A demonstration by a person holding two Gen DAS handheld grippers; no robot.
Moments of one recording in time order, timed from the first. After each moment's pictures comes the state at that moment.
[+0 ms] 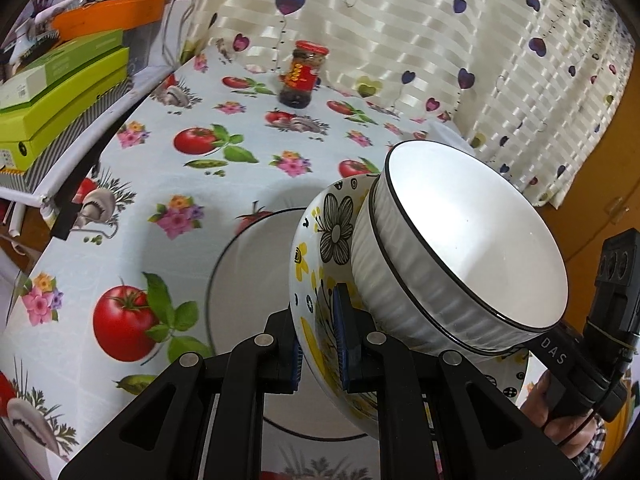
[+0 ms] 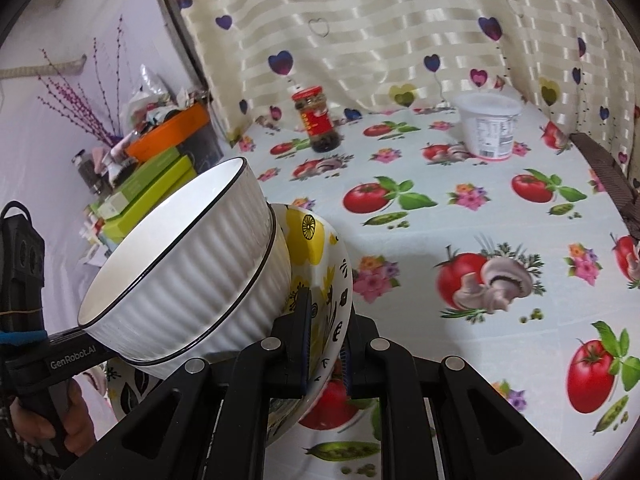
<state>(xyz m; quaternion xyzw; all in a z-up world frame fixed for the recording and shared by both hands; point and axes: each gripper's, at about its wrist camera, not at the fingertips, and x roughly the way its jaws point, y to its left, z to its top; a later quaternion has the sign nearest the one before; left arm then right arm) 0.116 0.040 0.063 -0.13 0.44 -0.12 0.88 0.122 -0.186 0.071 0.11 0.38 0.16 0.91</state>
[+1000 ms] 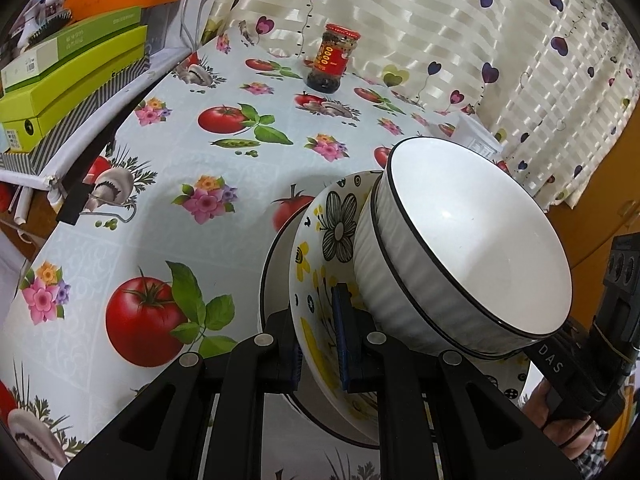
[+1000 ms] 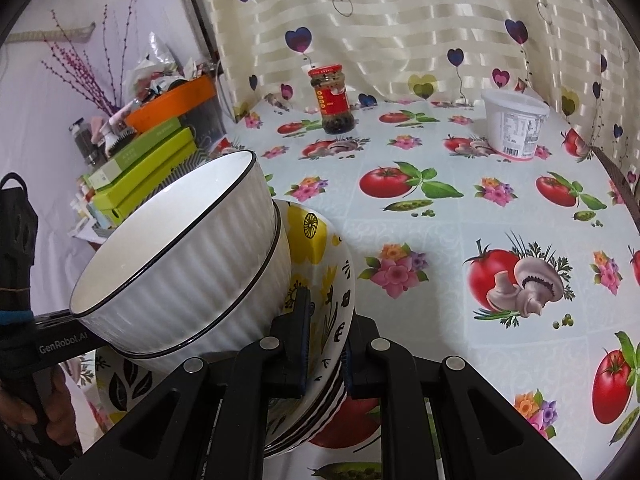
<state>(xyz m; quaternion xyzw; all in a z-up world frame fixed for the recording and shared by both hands) 0.125 0.061 0.038 -0.13 0.46 -0.10 0.87 0.133 -0.152 0.047 0.06 0.38 0.16 0.91</state>
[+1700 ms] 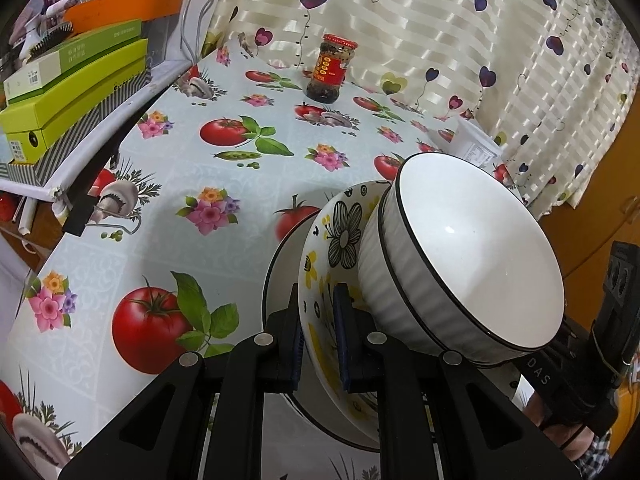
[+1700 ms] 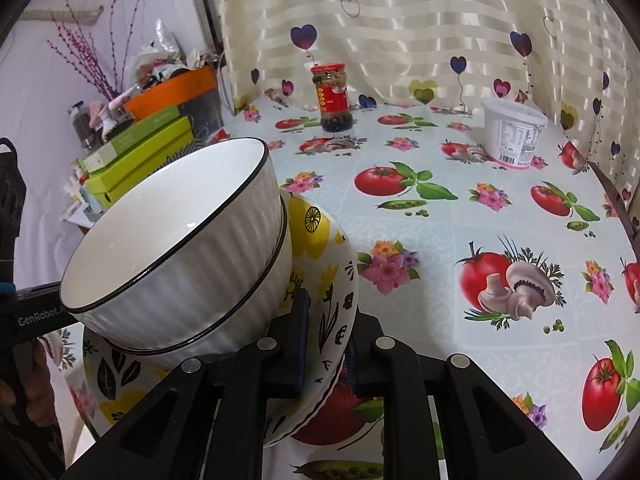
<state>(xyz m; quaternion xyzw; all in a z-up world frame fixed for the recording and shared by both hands) 0.124 0.061 0.041 -0.12 0.44 -0.10 0.89 0.130 -0.151 0.041 0.03 0.38 0.16 0.91</state>
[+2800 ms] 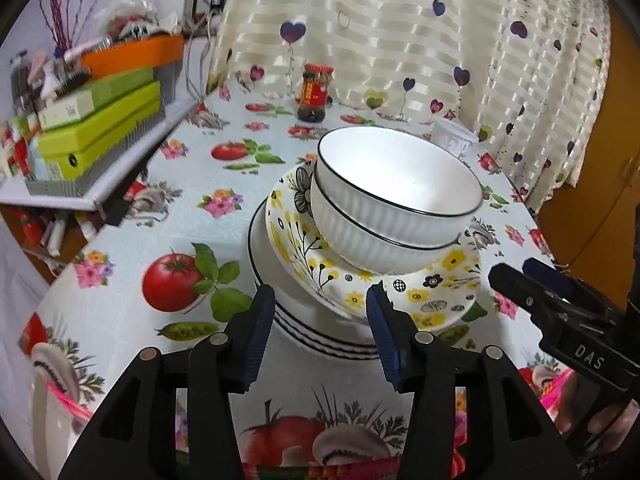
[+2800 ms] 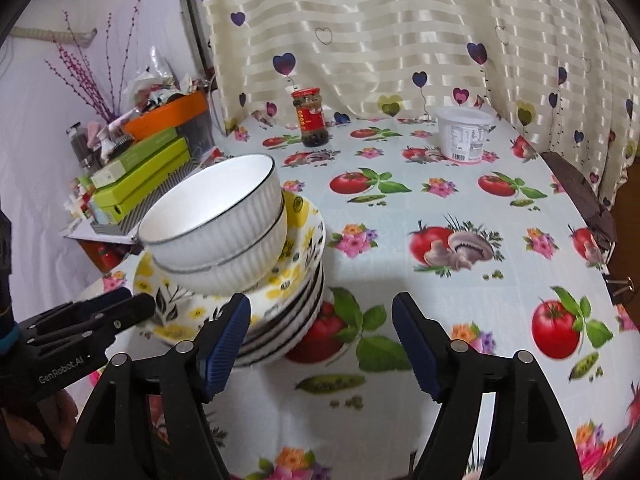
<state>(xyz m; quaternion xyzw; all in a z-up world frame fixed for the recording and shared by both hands) 0.033 0.030 0.059 -0.05 0.37 -0.07 0.92 0.046 -0.179 0.071 0.05 0.36 0.12 0.93</state>
